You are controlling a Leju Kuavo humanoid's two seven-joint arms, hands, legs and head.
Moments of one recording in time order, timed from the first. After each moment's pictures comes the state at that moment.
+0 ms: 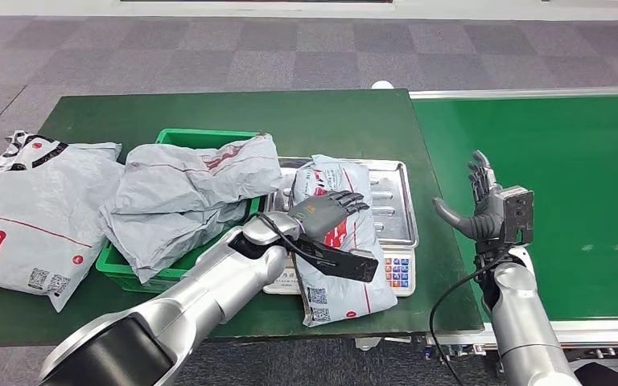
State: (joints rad) left arm -0.89 -0.34 -0.79 -0.38 -0.94 -0.10 -0.24; right arm -0.42 -0.09 0.00 -0.99 -0.02 0.09 -0.48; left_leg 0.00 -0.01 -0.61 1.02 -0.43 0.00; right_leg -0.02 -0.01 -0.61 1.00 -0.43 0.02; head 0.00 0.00
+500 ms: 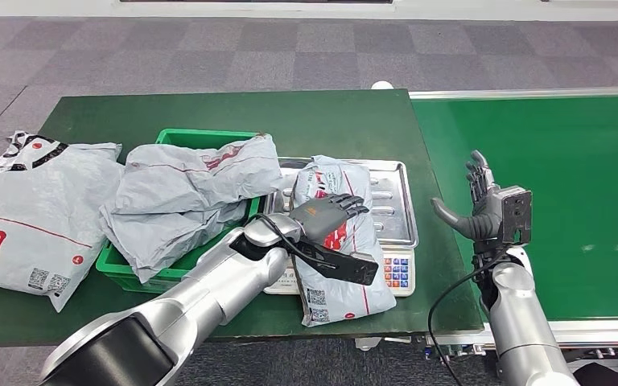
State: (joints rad) left arm -0.89 -0.34 -0.81 -0.37 -0.94 -0.10 -0.24; right arm -0.42 -0.09 0.00 -0.99 -0.02 0.09 -0.48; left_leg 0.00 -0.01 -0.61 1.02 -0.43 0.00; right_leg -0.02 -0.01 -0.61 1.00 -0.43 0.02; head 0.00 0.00
